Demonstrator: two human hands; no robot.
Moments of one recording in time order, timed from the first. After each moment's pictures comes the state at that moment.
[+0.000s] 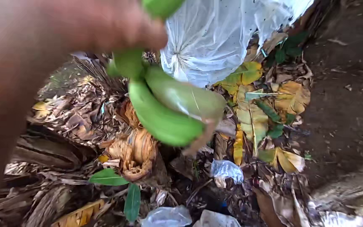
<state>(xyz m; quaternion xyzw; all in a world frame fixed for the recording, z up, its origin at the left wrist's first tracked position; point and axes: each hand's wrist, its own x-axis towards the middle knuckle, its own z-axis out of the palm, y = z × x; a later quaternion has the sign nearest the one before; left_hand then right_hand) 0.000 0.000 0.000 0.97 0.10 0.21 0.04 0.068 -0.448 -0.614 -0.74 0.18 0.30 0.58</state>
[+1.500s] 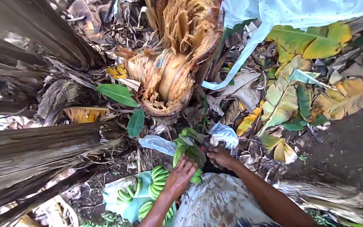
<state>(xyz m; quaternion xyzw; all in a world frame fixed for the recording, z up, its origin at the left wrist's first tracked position) -0.270 -0.231 -0.552 0.94 0.25 0.04 0.22 0.003 -0.258 -0.593 -0.61 -0.24 0.74 0.16</state>
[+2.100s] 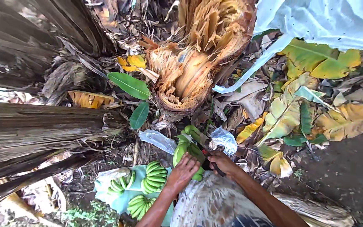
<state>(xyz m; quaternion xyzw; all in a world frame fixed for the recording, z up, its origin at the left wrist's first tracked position) -0.272 -0.236 -0.578 0.94 0.28 0.07 0.19 -0.025 -0.243 -0.552 -0.61 -0.13 0.75 0.19</state>
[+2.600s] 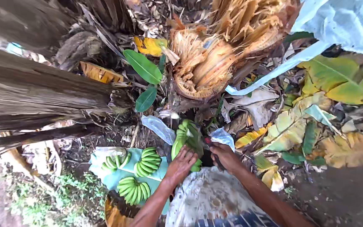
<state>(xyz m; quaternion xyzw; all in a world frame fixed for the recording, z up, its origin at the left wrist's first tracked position) -0.265 -0.271 -0.586 0.90 0.39 0.09 0.19 -0.020 -0.227 -0.506 -0.64 -0.24 0.72 0.16</state>
